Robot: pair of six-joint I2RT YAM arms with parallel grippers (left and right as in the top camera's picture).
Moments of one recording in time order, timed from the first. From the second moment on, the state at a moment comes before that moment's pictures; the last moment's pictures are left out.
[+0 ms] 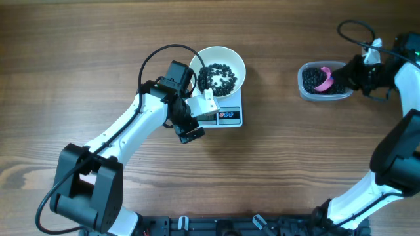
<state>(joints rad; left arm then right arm) -0.41 1.70 1.12 -0.78 0.23 0.80 -0.44 1.95 1.48 -0.88 -0.67 0.11</state>
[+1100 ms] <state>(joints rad) -0.41 1.70 1.12 -0.78 0.23 0.80 -0.46 1.95 1.48 -0.79 -1.24 -0.03</state>
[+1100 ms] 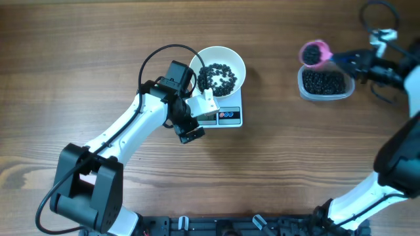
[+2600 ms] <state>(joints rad) -0.41 1.70 1.12 -0.78 0.23 0.80 0.31 1.77 1.49 -0.49 -0.38 -0.85</state>
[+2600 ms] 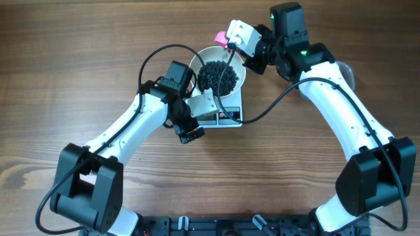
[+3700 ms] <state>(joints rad) -0.41 1.70 1.12 -0.78 0.23 0.80 -0.21 1.66 1.49 -0.84 -0.54 0.12</state>
